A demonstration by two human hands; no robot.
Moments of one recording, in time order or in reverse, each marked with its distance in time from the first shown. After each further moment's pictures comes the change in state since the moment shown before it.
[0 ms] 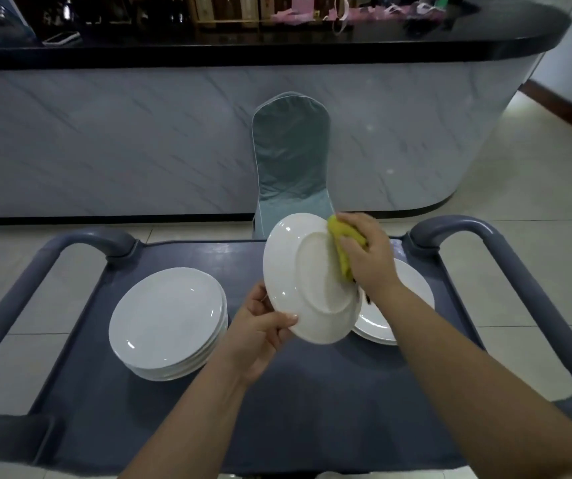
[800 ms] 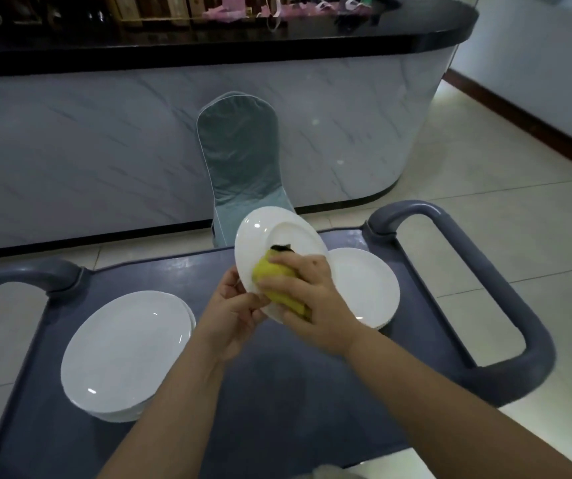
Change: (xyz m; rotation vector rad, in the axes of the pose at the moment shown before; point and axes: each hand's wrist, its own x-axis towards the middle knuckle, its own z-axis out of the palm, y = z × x) left_hand 0.044 0.020 -0.003 0.033 -0.109 -0.043; right_hand -0.070 -0.022 0.012 -0.213 -0.230 -0.438
